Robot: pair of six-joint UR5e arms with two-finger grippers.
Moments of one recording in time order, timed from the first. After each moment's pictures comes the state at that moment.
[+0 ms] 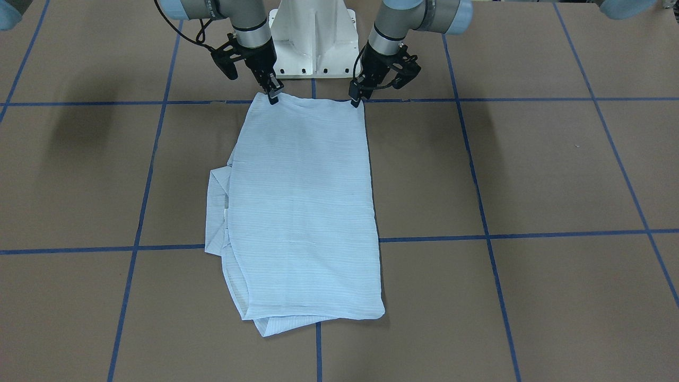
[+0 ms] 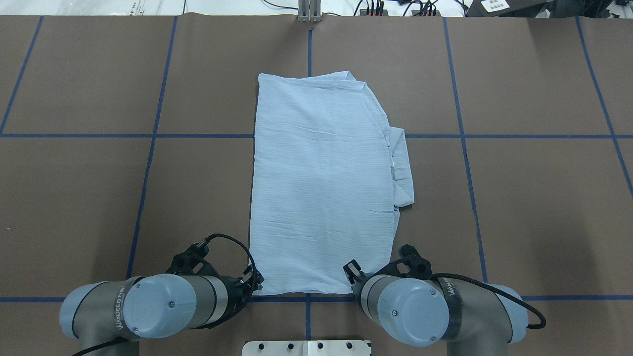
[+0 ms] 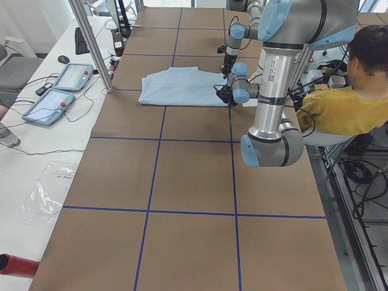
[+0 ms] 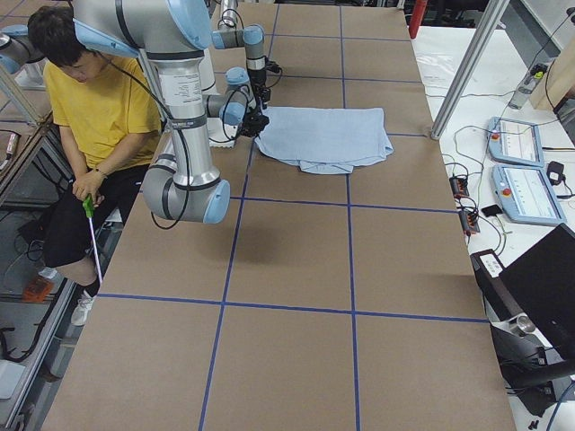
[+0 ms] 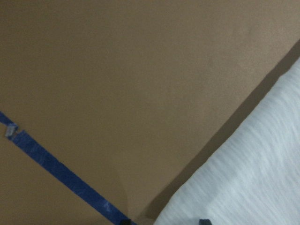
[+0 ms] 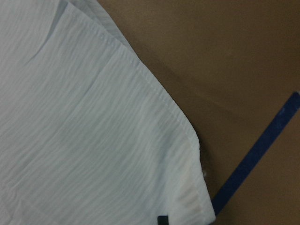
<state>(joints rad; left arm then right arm) -0.15 -1.88 -1.93 -1.93 -1.60 -2.26 0.12 -1.21 1.98 -1.45 1.51 2.47</state>
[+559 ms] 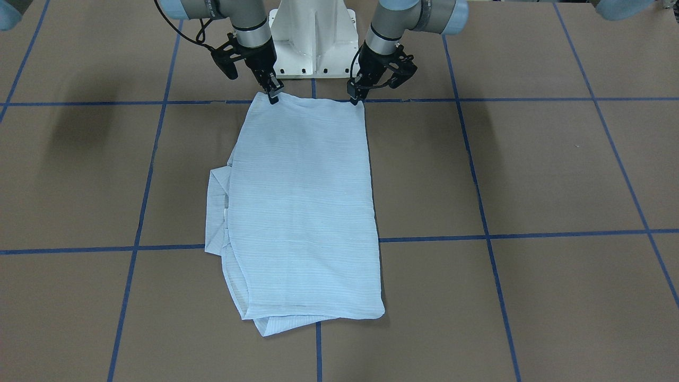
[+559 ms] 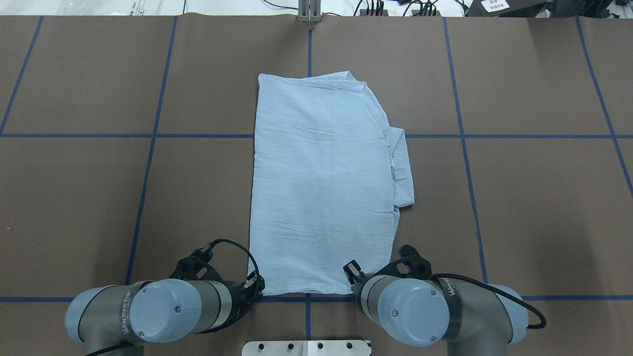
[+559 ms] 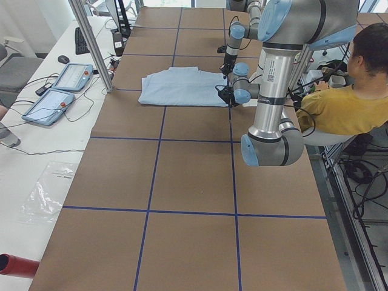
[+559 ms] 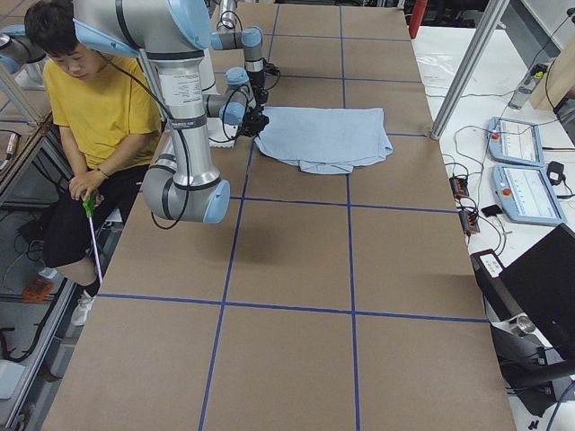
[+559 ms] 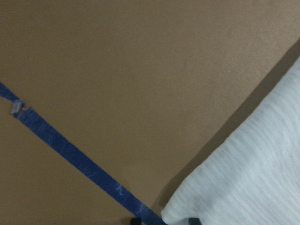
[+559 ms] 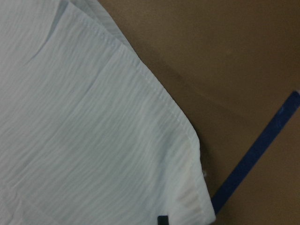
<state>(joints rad) -0.14 -1.89 -1.91 -1.93 -1.60 -2.26 0.12 -1.21 1.98 -1.45 1.51 2.47</state>
